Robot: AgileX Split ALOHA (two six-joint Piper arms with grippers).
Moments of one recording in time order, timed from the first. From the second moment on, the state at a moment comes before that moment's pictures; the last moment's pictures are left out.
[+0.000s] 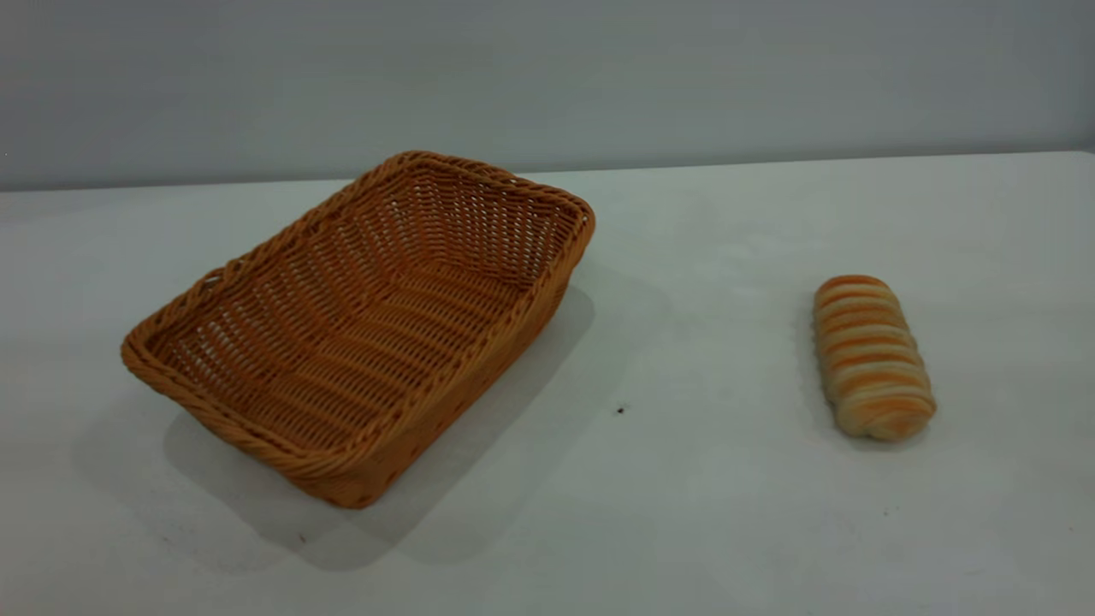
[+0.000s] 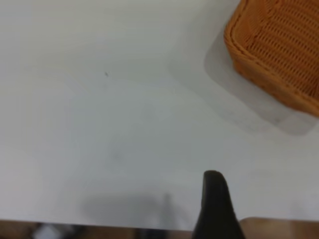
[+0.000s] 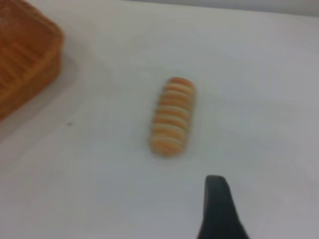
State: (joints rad) left arm 0.04 0.59 -0.70 -0.02 0.98 -0.13; right arm 0.00 0.55 -0.55 0.27 0.68 -0.27
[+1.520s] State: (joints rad) left arm -0.20 1.99 -0.72 -0.89 0.00 -0.17; right arm 0.31 1.49 -0.73 1.39 0.37 -1.38
